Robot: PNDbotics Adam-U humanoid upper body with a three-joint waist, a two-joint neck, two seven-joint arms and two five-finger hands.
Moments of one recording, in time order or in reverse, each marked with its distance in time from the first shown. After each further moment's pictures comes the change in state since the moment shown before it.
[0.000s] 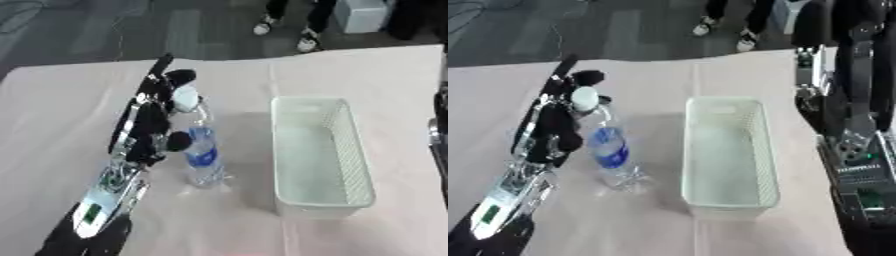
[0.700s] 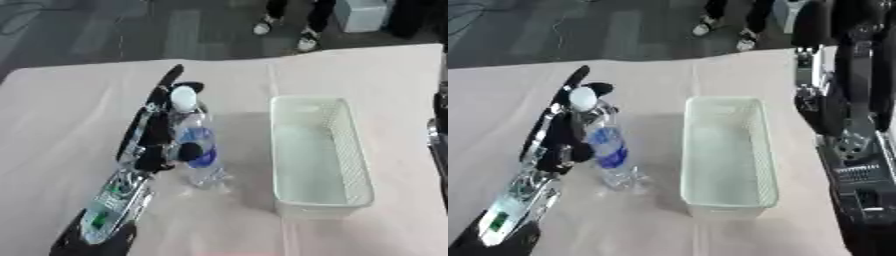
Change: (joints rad) left arm 0.017 -0.023 -0.024 0.037 -0.070 0.012 -0.003; right arm -0.001 0.001 0.000 0.000 -0.002 -0.001 0.002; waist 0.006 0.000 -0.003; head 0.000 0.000
